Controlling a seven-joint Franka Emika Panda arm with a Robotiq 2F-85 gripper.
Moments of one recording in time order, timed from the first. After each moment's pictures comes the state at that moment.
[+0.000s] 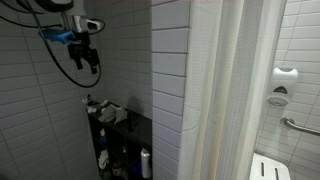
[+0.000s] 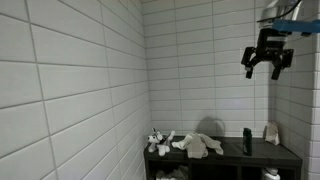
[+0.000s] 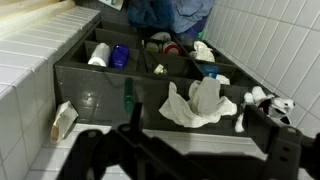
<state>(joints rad) -0.08 -0.56 0.01 -2.39 0.12 2.02 0.15</state>
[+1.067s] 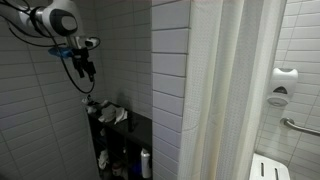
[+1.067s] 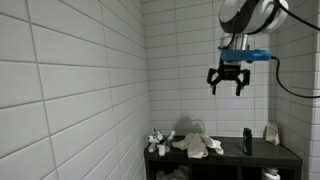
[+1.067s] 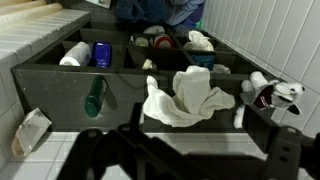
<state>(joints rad) -0.03 -0.26 0.15 -2.26 0.08 2.20 0.46</state>
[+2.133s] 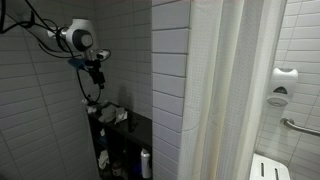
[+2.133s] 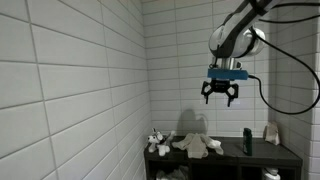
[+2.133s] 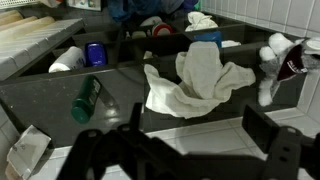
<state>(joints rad) -0.01 -0.01 0.10 -2.15 0.04 2.34 0.66</state>
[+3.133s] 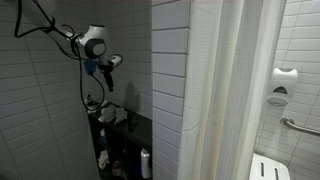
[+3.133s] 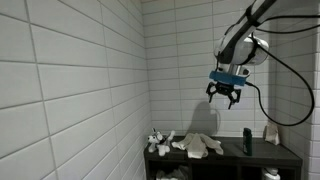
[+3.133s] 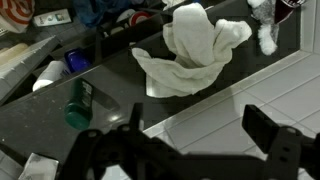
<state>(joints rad) -0.01 0.07 0.01 -2.12 0.21 2.47 0.71</state>
